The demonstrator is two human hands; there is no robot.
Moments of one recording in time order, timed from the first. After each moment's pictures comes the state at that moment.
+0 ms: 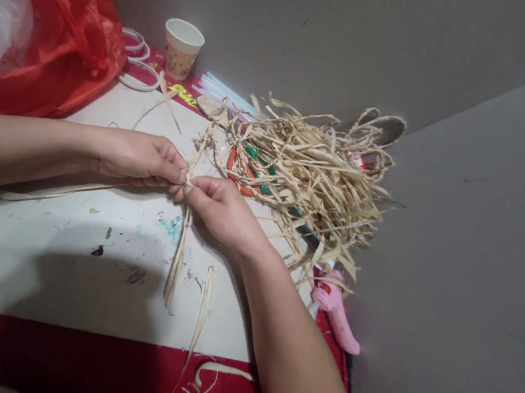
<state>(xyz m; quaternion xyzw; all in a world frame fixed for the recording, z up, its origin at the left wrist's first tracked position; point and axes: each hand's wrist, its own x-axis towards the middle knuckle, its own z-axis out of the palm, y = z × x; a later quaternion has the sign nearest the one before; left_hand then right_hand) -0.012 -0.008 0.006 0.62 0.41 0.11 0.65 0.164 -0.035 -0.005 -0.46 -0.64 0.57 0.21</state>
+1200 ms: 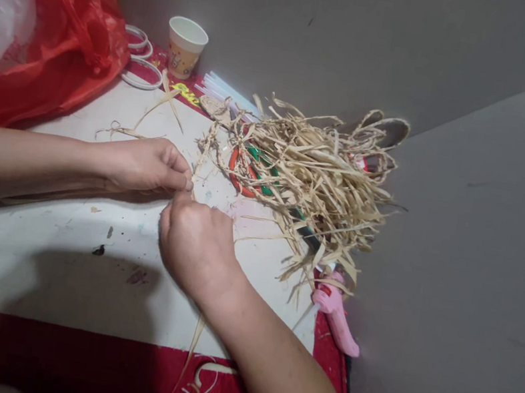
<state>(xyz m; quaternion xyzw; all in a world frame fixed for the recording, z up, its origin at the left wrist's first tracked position) -0.004 -0.023 -0.002 0.60 0.46 0.21 0.62 0.136 -0.078 -0.006 -0.56 -0.83 0.03 -0.01</state>
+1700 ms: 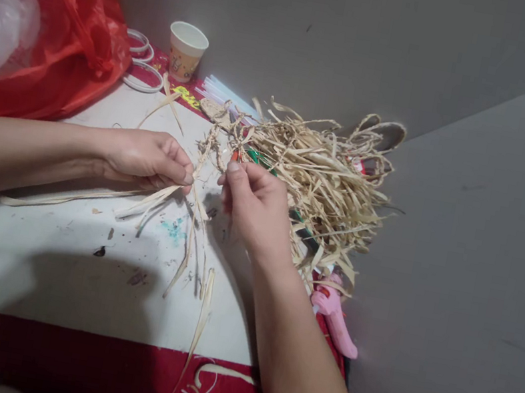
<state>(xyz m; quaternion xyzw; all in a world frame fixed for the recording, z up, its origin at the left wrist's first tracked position) -0.012 -0.009 0.006 0.53 0.39 0.18 0.73 0.177 -0.039 0.015 -0.53 -0.63 0.41 0.39</state>
